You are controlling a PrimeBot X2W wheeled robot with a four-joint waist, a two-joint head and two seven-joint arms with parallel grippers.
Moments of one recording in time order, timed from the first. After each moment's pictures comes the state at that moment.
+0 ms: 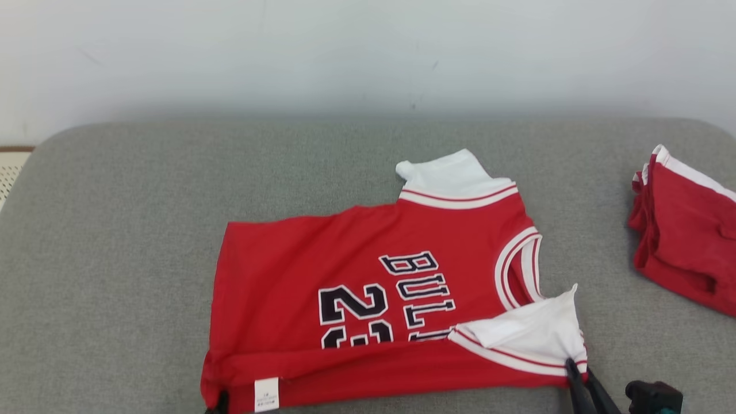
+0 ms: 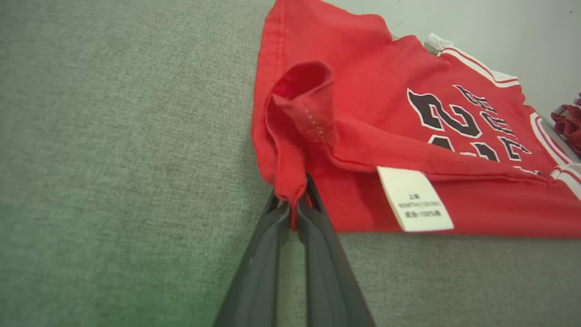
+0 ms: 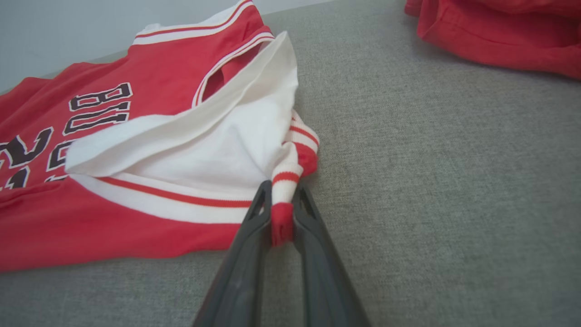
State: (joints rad) left arm -0.16 0.05 -0.08 0.52 -0.33 -0.13 -0.26; right arm -0.10 -0.20 0.22 0.51 0.33 0.13 -0.26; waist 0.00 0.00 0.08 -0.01
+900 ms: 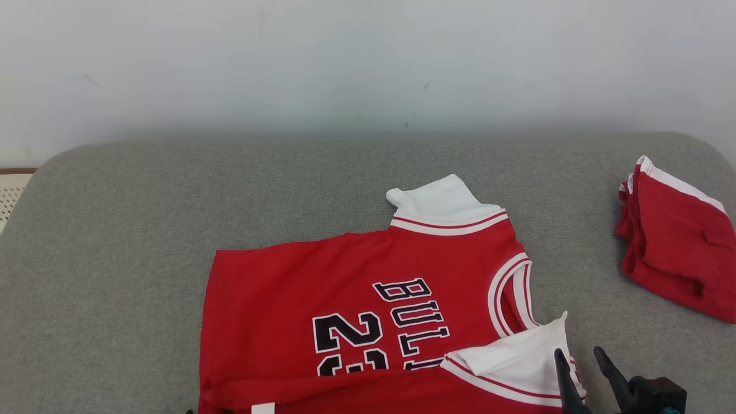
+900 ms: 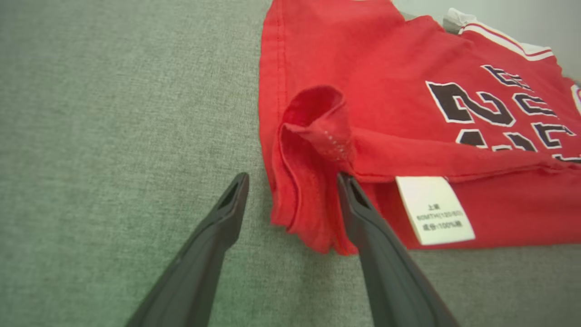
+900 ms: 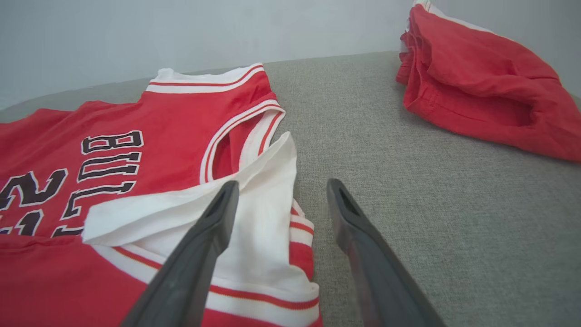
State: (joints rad) left arm -0.10 0.05 0.01 0.55 -0.18 -0.13 -0.26; right arm -0.05 -0.22 0.22 0.40 0.27 0.13 -0.26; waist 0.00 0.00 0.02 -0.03
